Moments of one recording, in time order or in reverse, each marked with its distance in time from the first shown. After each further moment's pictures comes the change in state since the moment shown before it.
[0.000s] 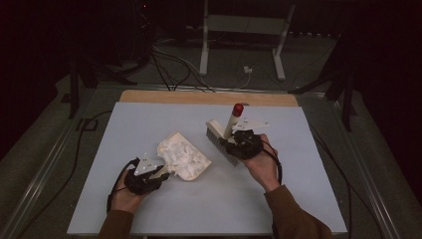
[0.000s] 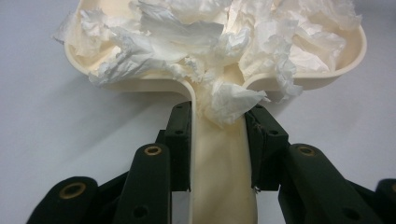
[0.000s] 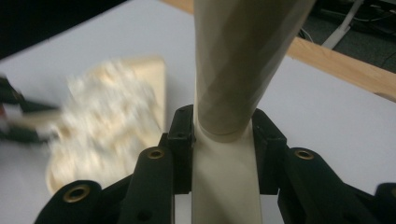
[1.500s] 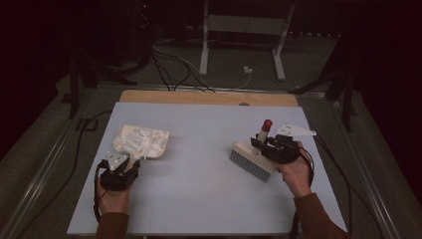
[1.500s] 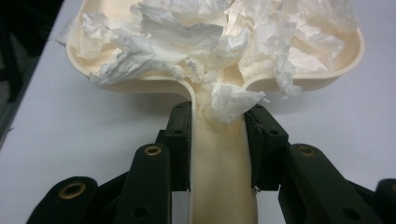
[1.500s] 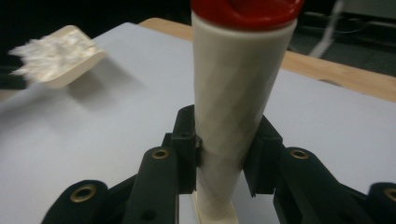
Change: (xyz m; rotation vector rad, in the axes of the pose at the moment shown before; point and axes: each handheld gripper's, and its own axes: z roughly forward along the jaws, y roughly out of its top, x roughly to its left) left arm 0.025 -0.020 -0.030 -0.051 0.452 -0.382; right arm -0.065 -0.047 -0.053 -0.134 0.019 0.099
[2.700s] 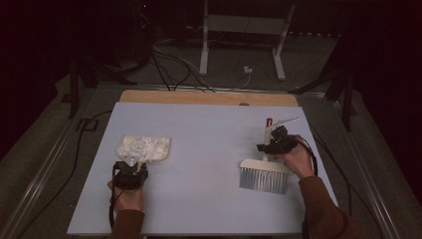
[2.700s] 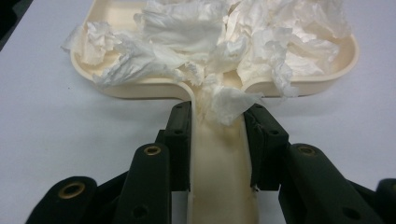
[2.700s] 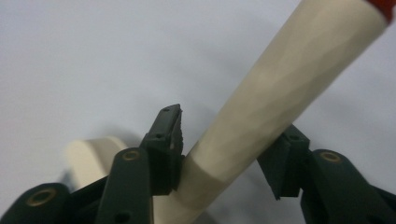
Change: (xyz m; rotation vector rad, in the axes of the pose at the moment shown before) left arm -0.028 -0.010 0.036 0.128 0.143 -0.055; right arm -0.075 -0.026 0.060 0.417 -0.058 0.012
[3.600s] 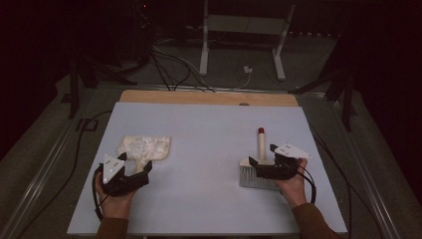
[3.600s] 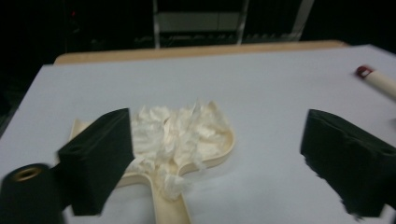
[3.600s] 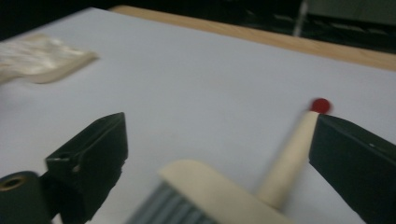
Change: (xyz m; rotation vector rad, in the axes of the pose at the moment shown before) left arm 0.023 0.007 -0.070 -0.398 -0.320 0.066; right arm 0.075 -0.057 -0.034 -0.479 -0.056 0.014
